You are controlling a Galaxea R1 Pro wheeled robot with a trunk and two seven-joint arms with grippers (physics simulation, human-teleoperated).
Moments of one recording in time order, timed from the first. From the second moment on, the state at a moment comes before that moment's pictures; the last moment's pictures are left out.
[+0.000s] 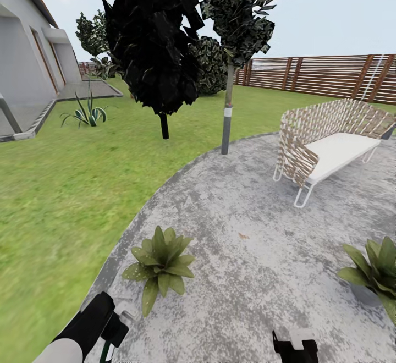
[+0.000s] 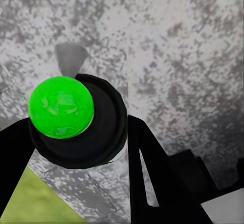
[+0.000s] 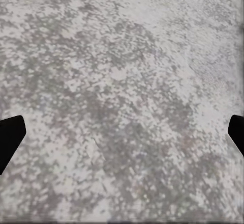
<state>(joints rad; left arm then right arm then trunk) -0.54 0.04 0.12 -0.54 -0.79 0.69 -0.58 -0.37 -0.06 -0.13 -0.19 0.24 -0.47 -0.15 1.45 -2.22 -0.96</state>
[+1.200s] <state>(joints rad) -0.52 0.14 0.11 -0.54 -0.78 0.70 -0.58 -0.37 -0.06 -0.13 -0.19 0.24 -0.47 -0.15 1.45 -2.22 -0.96</state>
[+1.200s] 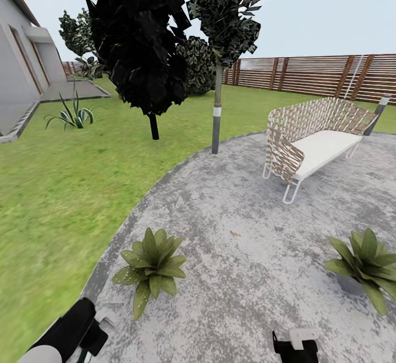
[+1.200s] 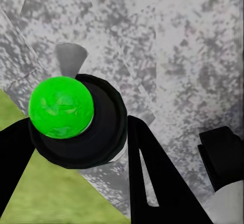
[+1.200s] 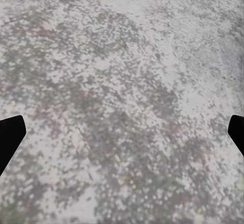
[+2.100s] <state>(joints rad) -0.51 0.15 0.14 -0.54 -0.73 0.70 -0.58 -0.37 -0.06 -0.13 -0.19 0.24 -0.47 -0.15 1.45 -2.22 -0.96</state>
